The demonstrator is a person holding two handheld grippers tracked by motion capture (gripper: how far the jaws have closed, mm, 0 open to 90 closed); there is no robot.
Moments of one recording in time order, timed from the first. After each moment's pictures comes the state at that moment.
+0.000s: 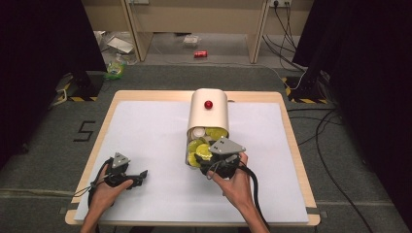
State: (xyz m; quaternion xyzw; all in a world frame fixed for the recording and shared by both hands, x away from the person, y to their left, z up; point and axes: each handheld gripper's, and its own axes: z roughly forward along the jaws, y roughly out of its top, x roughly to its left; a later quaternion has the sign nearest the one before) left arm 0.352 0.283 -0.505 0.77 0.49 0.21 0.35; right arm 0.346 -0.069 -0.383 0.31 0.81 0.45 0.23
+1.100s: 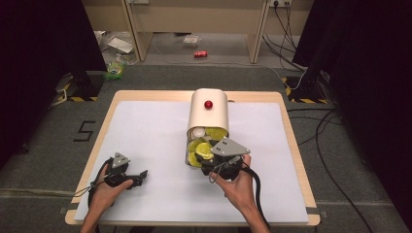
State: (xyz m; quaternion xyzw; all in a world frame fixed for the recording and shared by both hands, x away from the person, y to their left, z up) left arm 0.352 0.283 -0.505 0.77 0.49 0.21 0.35; right arm 0.336 -0.073 -0.369 0.29 0.80 0.47 0.24
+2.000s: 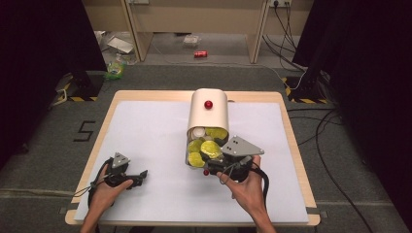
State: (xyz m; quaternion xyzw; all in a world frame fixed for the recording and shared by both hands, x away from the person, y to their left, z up) left arm 0.352 0.283 -0.505 0.77 0.49 0.21 0.35; right arm 0.324 -0.091 -0.349 0.29 0.78 0.50 0.23
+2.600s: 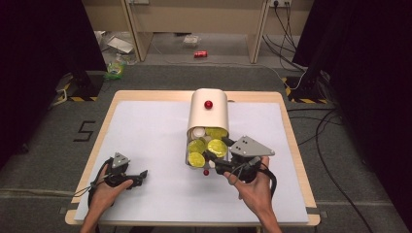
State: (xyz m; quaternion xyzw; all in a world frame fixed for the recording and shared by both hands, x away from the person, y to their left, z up) left arm 0.352 0.284 -0.505 0.77 0.49 0.21 0.35; right arm 0.320 -0.109 -0.341 0.30 0.77 0.51 0.24
